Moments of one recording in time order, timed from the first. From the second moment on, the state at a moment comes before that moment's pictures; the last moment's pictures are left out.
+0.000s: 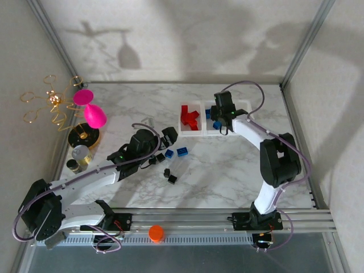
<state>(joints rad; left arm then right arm) -0.71 1.20 0.72 0.04 -0.21 -0.93 0.40 1.80 1.29 -0.28 0.21 0.37</state>
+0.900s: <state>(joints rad) -0.71 1.17 0.73 0.06 -0.21 -0.91 0.43 1.71 1.29 -0.29 0.11 0.36</state>
